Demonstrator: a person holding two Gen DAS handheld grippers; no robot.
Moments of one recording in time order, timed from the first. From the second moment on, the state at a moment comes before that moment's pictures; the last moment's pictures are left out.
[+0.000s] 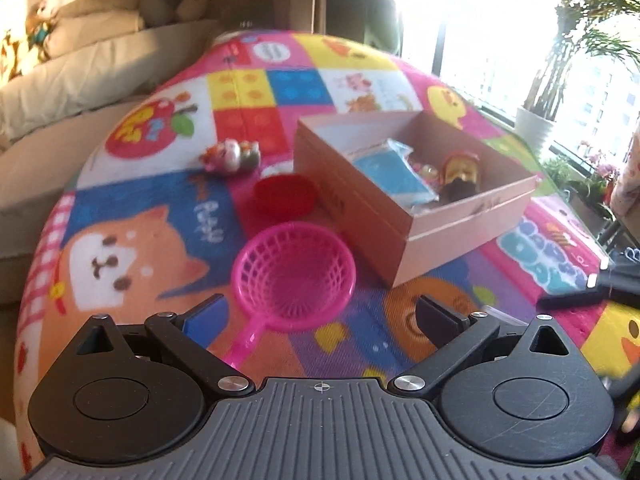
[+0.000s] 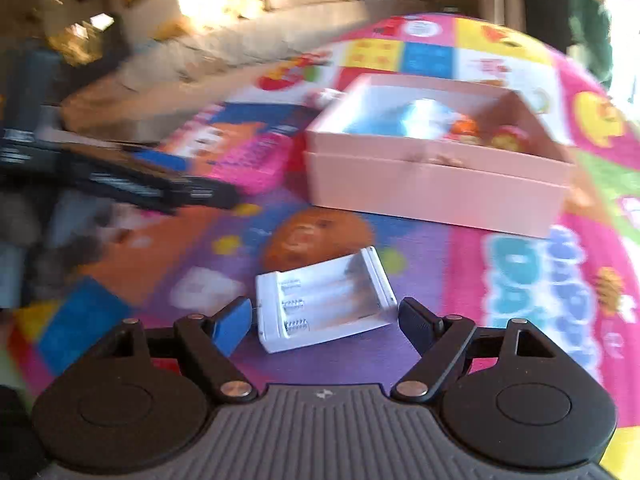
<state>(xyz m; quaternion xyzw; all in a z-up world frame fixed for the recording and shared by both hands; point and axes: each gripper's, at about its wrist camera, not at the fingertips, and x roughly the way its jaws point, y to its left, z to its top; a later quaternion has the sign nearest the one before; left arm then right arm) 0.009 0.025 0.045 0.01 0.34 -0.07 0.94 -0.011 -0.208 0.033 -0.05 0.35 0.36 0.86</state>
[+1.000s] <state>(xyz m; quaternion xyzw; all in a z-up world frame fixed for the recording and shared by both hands) -0.014 0.043 0.022 -0.03 0.40 -0.14 0.91 0.004 -0.185 0.027 -0.09 0.33 0.38 0.86</state>
